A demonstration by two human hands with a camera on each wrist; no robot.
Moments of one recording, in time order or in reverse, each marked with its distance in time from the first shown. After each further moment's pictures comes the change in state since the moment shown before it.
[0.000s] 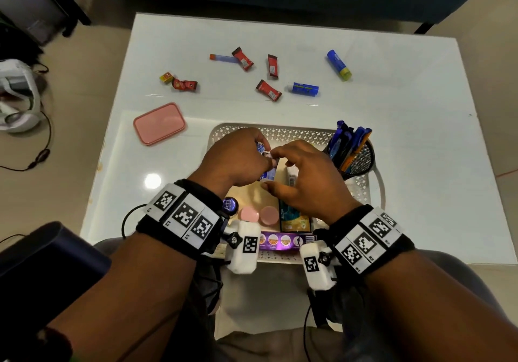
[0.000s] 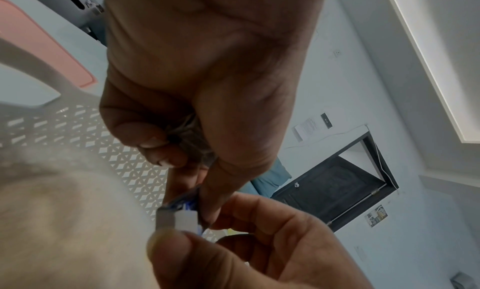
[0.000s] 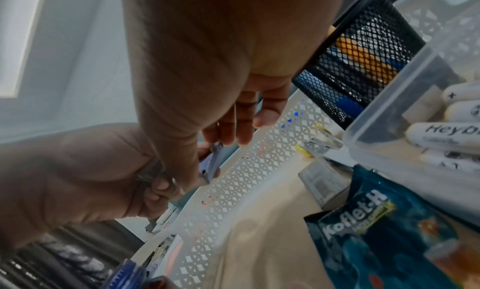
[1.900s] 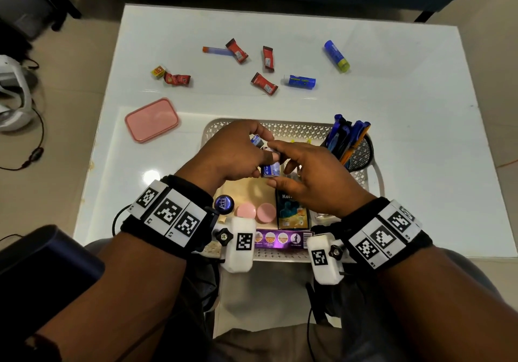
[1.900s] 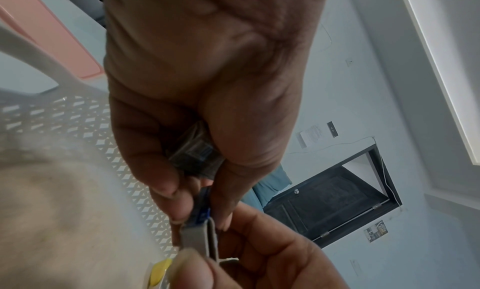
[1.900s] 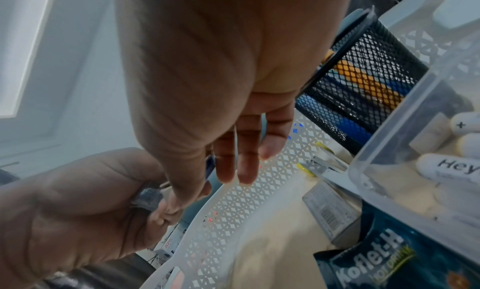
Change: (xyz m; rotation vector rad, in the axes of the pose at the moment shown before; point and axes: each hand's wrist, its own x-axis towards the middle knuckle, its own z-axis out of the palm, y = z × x) left_hand 0.006 -0.001 0.002 -0.345 -0.110 -0.038; right_hand -0.002 0.017 -0.011 0.055 -0.115 -0.067
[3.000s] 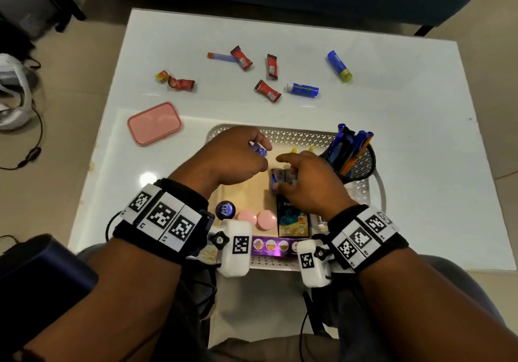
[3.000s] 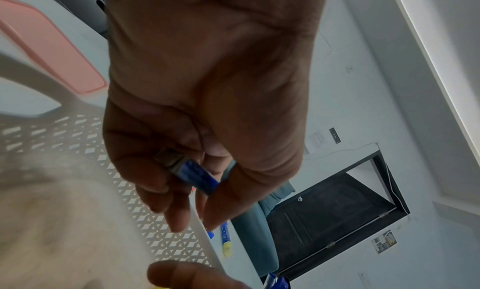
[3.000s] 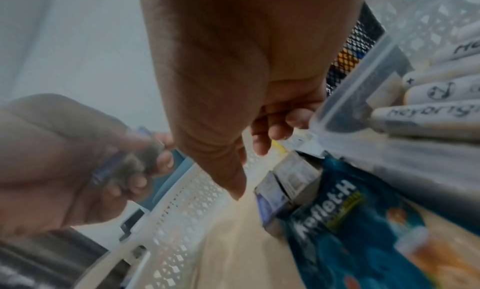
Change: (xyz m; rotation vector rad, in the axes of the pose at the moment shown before) left_hand -0.003 0.001 -0.012 0.198 0.005 0.053; right_hand 0.016 0.011 0.020 -0.129 -0.066 0.315
